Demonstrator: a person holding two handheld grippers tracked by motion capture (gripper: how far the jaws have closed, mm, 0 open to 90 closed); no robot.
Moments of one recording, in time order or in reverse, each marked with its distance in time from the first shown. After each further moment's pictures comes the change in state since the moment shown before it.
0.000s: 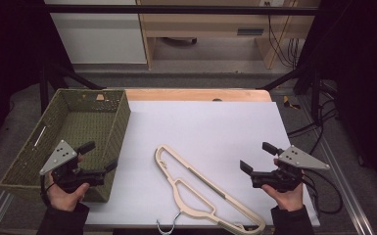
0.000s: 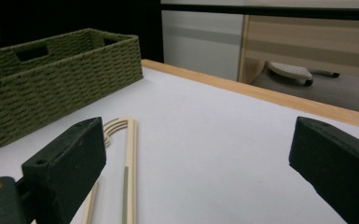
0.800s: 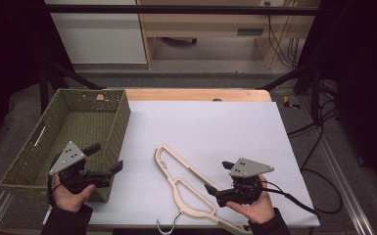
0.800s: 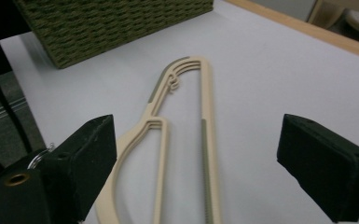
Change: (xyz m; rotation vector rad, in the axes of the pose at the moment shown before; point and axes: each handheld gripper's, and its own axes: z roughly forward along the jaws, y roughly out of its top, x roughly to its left) left arm -0.008 -0.003 0.008 0.036 -0.015 0.025; right arm 0.072 -0.011 0.046 0.276 0.192 -0.116
